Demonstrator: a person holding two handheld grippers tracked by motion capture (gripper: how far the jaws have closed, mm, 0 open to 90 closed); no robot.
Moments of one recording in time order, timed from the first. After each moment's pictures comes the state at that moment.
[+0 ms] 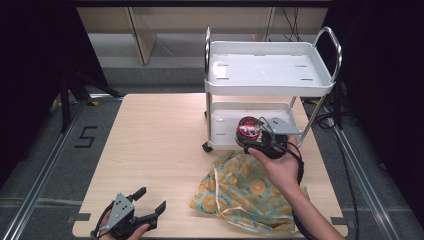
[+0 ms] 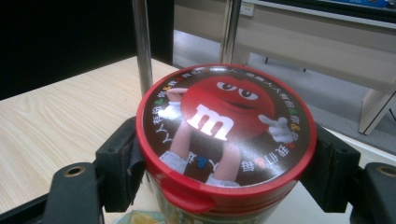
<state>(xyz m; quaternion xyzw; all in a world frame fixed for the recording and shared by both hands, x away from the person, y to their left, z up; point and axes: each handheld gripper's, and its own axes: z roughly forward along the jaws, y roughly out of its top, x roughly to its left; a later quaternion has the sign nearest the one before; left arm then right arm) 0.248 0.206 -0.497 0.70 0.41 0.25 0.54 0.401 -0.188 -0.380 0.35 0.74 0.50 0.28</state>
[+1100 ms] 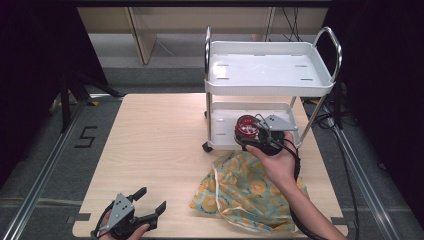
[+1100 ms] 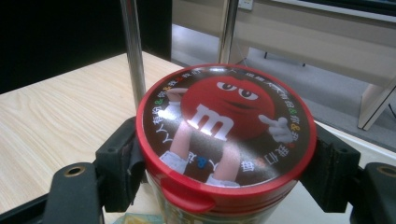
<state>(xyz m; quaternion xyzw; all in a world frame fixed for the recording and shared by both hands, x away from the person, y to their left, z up) 0.248 0.205 -0.497 0.70 0.41 0.24 0.54 0.412 -0.183 -0.383 0.36 0.75 0.49 0.27</state>
